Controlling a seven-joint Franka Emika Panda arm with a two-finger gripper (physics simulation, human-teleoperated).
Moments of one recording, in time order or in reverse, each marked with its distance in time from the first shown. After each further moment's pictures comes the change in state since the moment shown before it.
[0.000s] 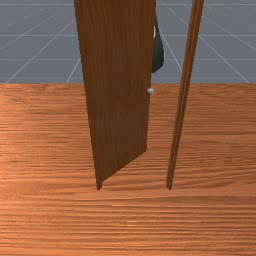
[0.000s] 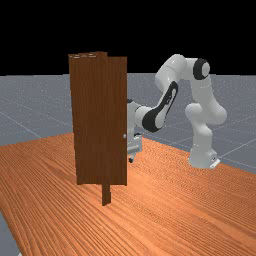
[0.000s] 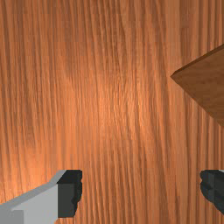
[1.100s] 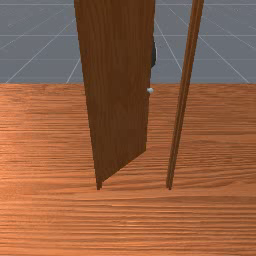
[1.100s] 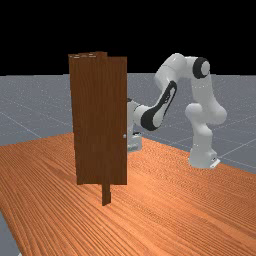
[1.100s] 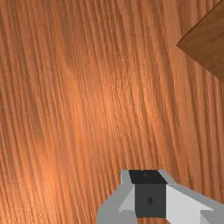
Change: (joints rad) arm -0.013 -0.039 -0.032 -0.062 -0.001 0.017 0.061
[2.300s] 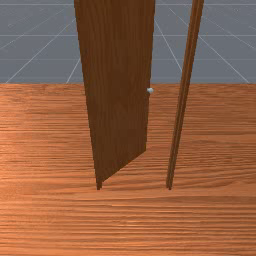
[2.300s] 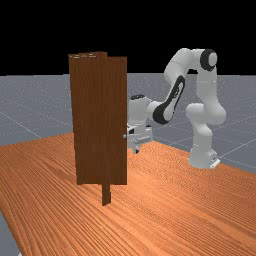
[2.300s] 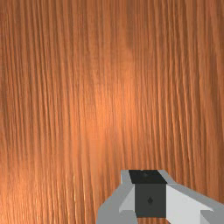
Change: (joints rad) arm -0.054 -0.288 -0.031 -0.406 -0.006 0.120 -0.181
